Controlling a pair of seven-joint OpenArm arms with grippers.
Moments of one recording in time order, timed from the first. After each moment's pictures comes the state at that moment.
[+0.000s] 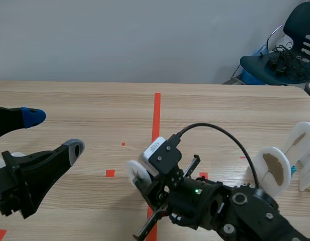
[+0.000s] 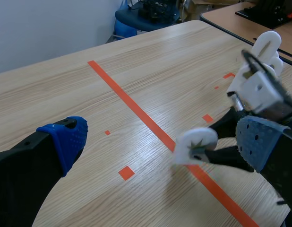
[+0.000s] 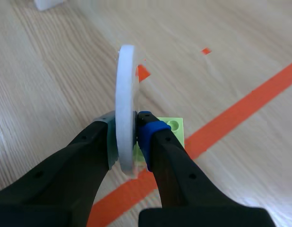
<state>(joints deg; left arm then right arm) 36.1 -21.3 -14.7 113.6 -24.5 -45.1 2.4 -12.7 11.5 -22.4 83.3 -9.2 26.8 6.5</state>
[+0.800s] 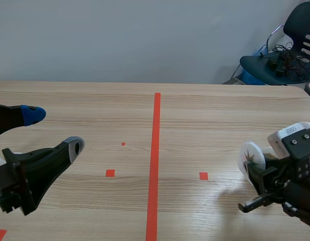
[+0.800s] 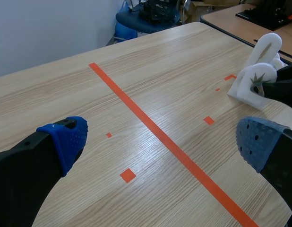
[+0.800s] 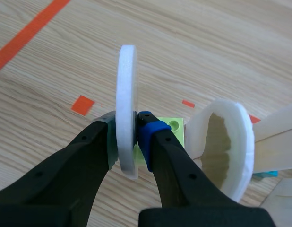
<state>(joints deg) 35.6 -21.3 -14.7 113.4 -24.5 -45.1 2.4 -24.4 16.2 7.7 87.3 -0.1 24.5 4.8</state>
